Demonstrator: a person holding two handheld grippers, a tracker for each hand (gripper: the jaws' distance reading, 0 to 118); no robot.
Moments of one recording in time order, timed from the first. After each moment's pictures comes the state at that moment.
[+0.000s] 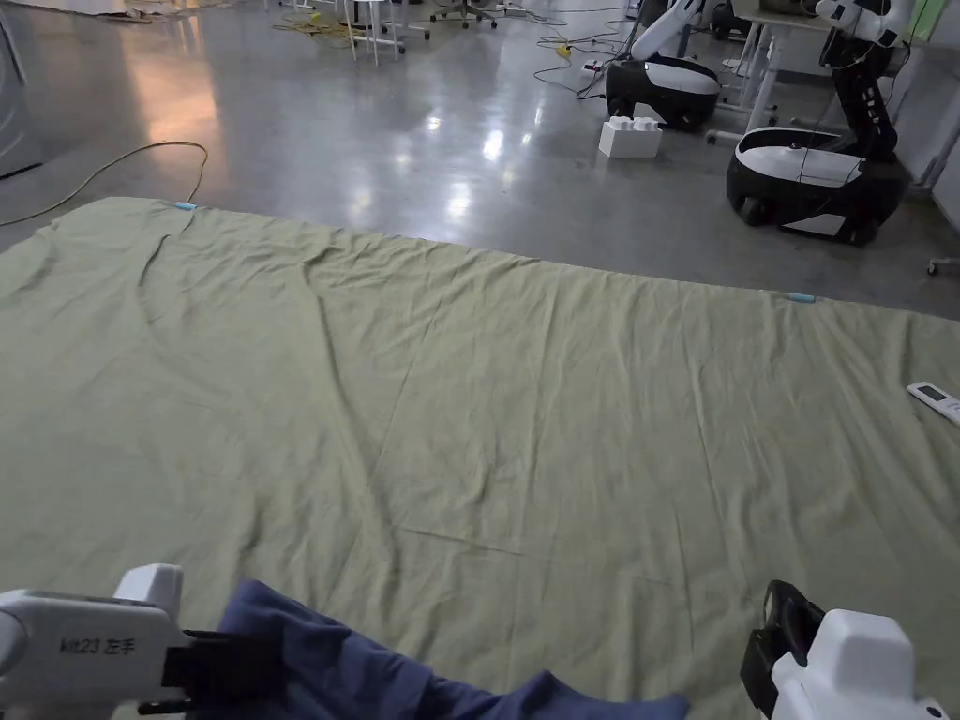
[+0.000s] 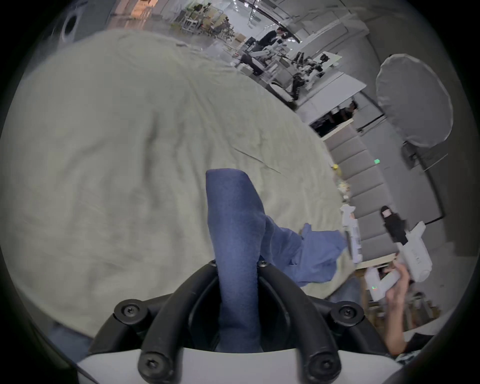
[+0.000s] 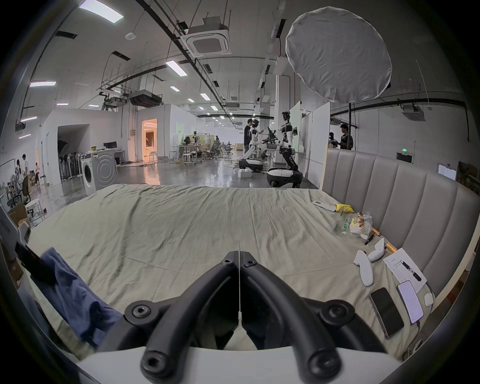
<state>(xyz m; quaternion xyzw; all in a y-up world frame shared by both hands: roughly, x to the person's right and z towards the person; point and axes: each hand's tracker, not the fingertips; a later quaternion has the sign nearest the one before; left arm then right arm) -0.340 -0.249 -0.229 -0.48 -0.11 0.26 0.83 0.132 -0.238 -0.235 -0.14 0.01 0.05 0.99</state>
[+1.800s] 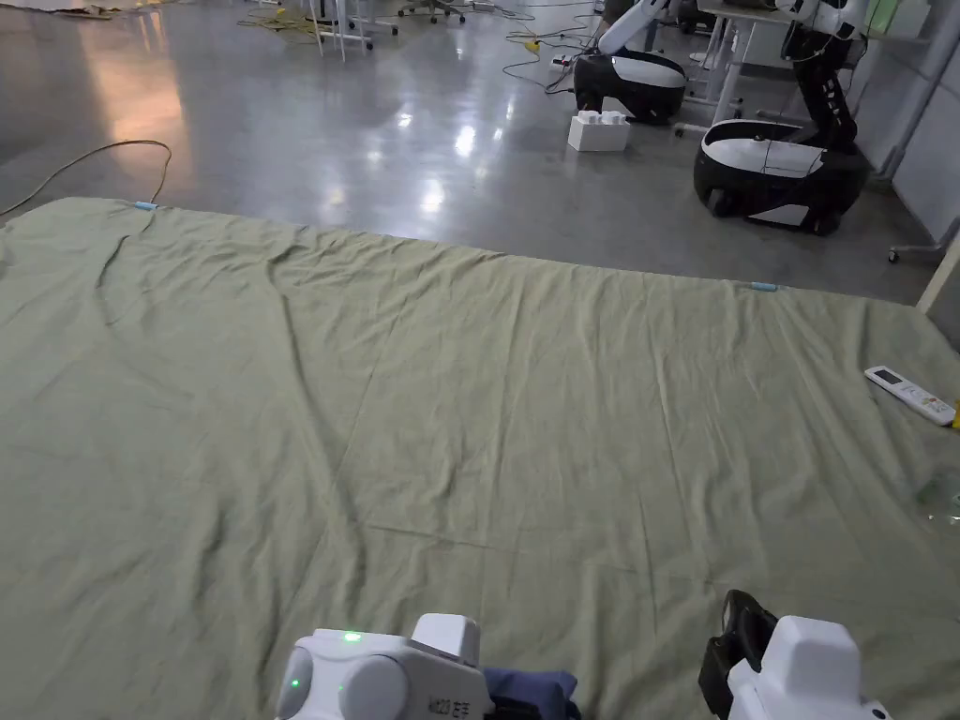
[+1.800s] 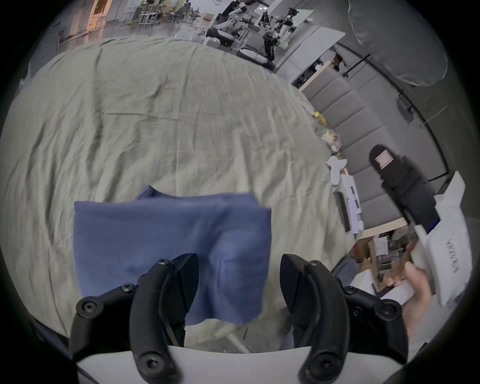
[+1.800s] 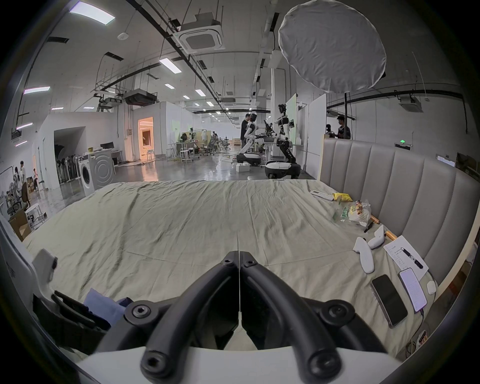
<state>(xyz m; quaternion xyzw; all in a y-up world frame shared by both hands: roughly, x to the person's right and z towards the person) -0.101 -0.260 -0.251 -0.52 -0.19 0.18 0.81 0.140 -0.252 -0.227 -0.16 0.01 0.03 0.99</state>
